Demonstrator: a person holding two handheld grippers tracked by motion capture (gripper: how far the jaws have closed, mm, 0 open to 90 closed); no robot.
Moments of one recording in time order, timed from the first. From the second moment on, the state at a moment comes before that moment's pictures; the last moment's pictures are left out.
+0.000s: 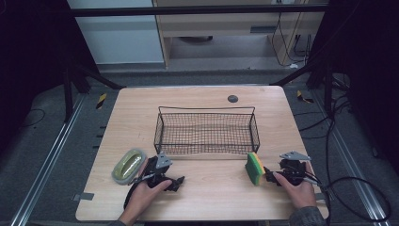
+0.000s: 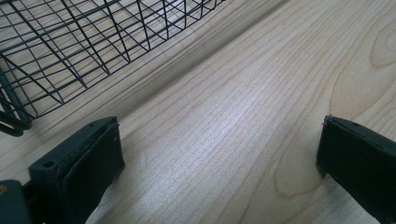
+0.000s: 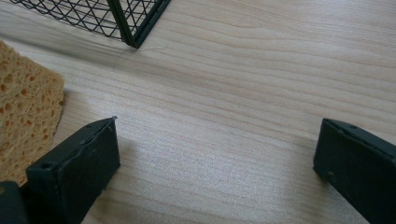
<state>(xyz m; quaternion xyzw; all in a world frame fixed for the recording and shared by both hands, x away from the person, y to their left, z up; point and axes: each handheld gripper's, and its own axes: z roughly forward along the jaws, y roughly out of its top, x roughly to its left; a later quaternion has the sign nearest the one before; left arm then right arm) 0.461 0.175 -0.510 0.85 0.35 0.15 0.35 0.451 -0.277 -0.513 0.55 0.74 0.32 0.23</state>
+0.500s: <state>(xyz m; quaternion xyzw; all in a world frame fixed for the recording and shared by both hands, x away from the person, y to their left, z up) 0.449 0.179 -0.490 0.85 0.34 0.15 0.38 0.441 -0.275 -0.507 0.54 0.75 0.31 0.24</state>
